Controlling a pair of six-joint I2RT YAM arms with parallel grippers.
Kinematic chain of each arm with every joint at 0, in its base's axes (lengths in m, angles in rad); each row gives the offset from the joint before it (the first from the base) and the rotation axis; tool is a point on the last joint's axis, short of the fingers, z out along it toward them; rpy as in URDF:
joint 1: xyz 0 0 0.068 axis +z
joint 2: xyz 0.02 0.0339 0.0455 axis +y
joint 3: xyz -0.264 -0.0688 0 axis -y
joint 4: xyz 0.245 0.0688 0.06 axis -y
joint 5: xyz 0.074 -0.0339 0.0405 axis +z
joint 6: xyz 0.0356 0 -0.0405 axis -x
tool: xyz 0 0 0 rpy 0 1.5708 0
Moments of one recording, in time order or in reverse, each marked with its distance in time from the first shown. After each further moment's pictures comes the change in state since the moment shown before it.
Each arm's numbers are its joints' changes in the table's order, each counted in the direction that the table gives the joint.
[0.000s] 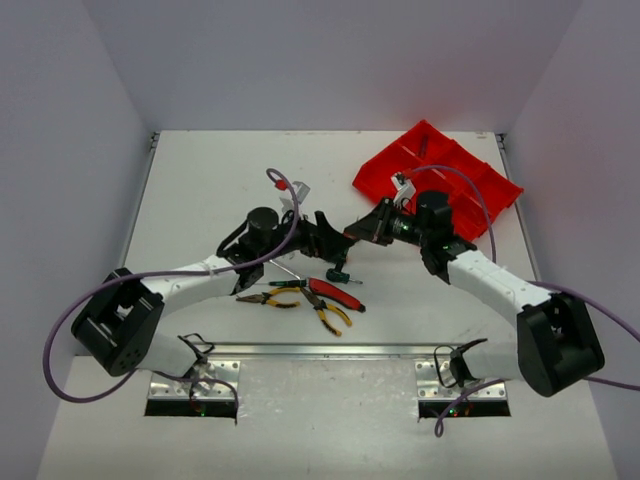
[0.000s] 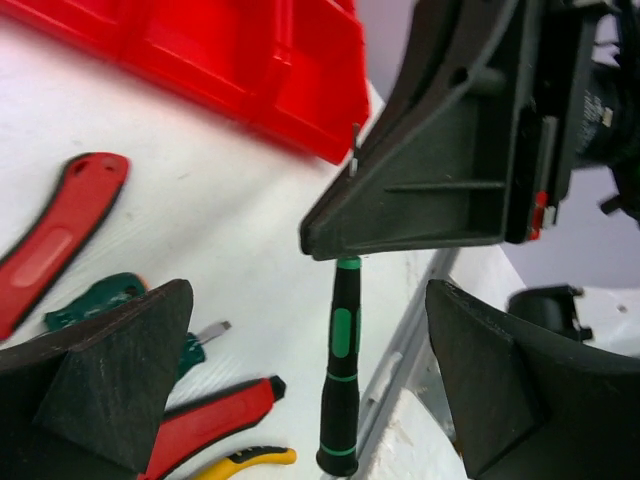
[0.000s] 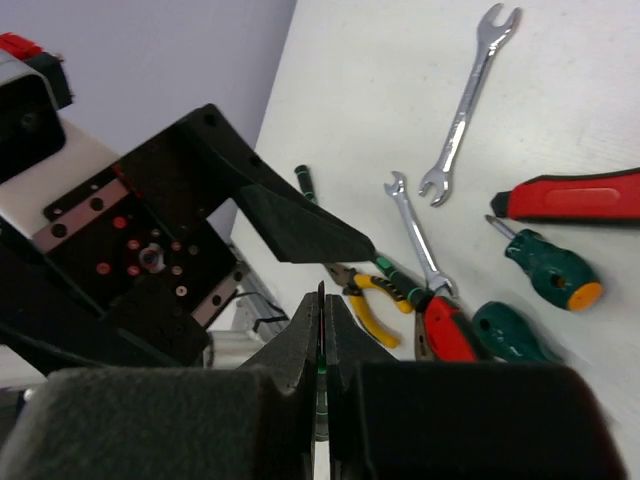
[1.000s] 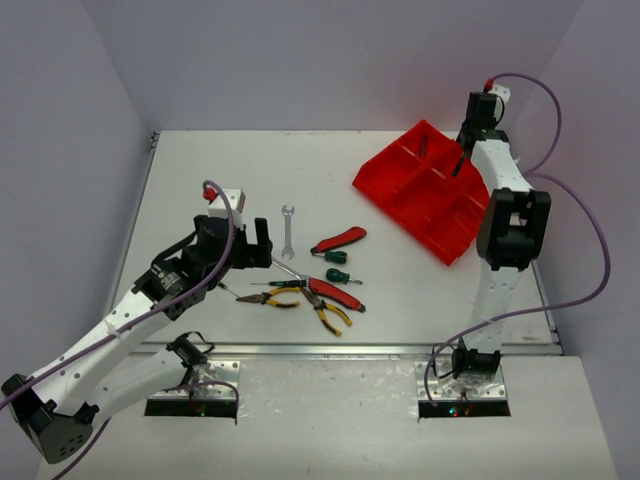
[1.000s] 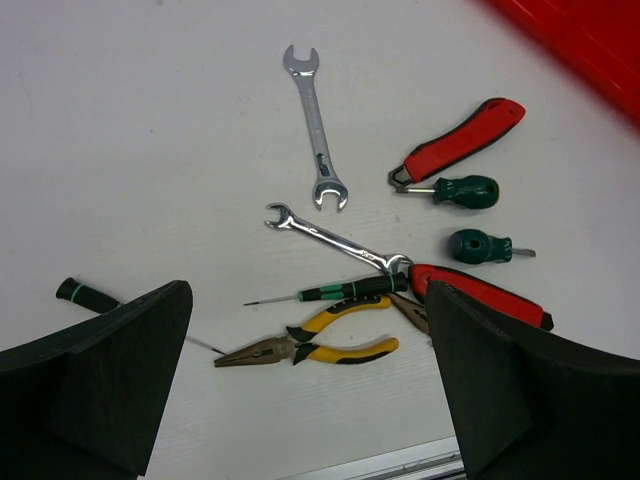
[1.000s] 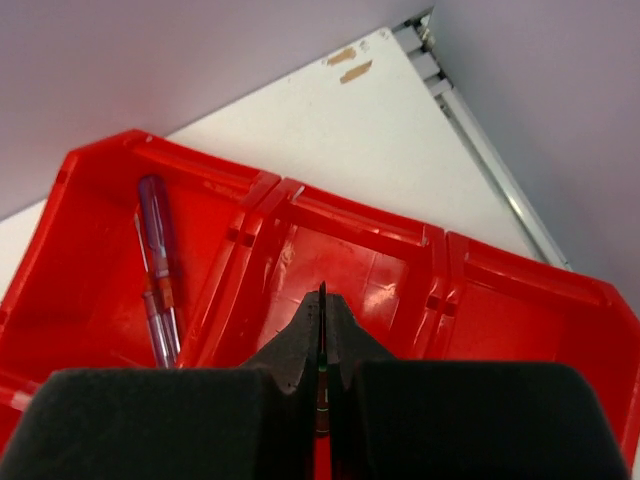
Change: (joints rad) left arm 0.005 -0.572 0.180 -1.151 0.741 -0.245; right arm -0.484 0.868 1.209 -0.594 -0.963 0.591
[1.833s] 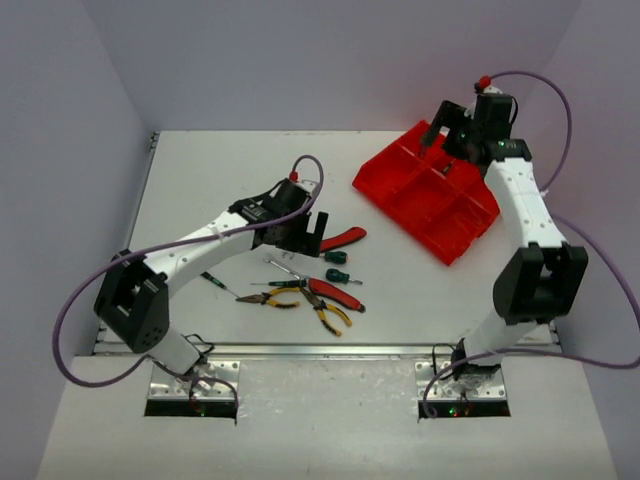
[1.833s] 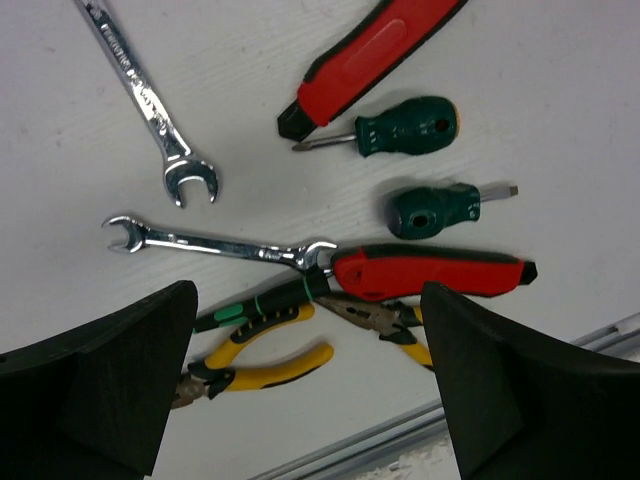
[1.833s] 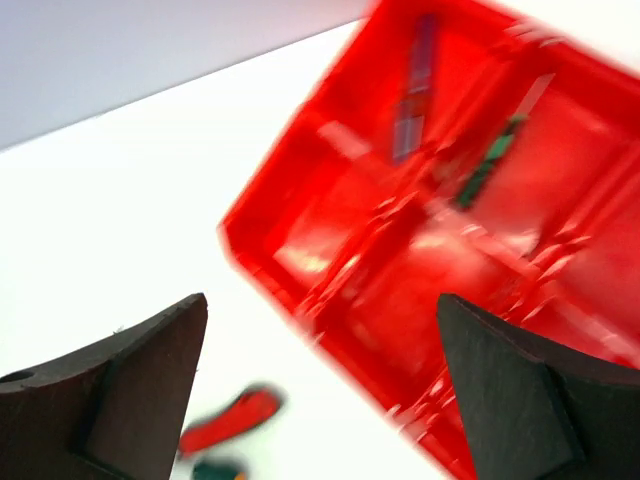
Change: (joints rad) left arm -0.001 0.685 0.313 -0.030 -0.317 -0.058; right arm 0.069 -0.437 -0.254 -0.206 0.450 -0.126
